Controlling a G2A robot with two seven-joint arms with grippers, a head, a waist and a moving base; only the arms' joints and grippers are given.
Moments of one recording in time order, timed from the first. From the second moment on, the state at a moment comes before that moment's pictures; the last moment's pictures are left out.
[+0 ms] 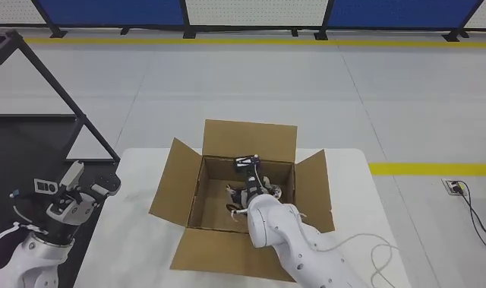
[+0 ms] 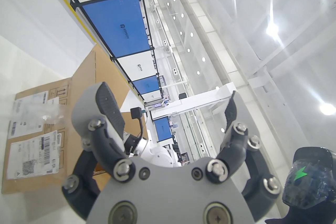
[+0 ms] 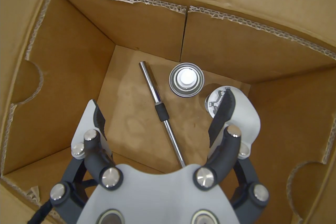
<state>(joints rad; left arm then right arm) 1.34 -1.14 -1.92 -1.84 -0.54 -0.11 -0.62 -0.56 -1.50 0.72 -1.31 -1.05 0.57 0.80</state>
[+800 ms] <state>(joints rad) 1.34 -1.14 -1.92 -1.85 -0.55 -0.12 -0.62 -0.50 -1.58 0.73 -1.05 -1.07 0.50 0.69</state>
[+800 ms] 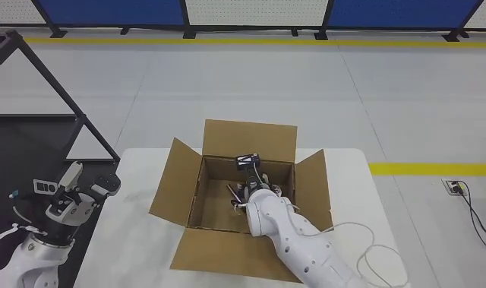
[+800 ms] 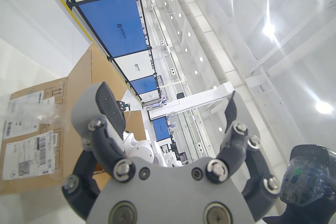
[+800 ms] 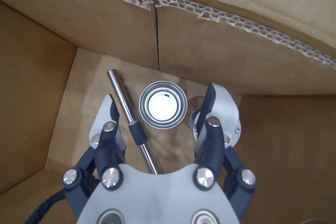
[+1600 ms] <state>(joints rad) 1.34 -1.14 -1.92 -1.85 -0.55 -0.12 -0.62 -0.69 -1.55 0.83 -1.38 -1.34 0.53 0.75</state>
